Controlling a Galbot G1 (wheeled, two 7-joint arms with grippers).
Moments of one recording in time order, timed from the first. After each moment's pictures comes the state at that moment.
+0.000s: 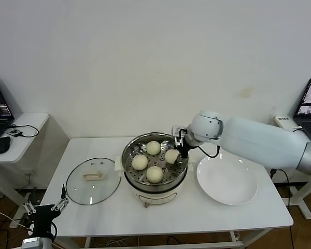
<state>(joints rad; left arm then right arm) 1.73 -1.25 -0.73 -2.07 -0.15 -0.07 -0.28 0.39 0.94 -1.16 1.48 0.43 -0.67 -0.74</state>
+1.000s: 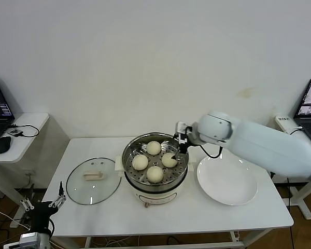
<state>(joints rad) 1.69 -1.22 -0.74 -2.04 -0.16 -0.05 -0.28 0.27 0.79 -0.96 1.64 0.48 -0.66 -0.53</state>
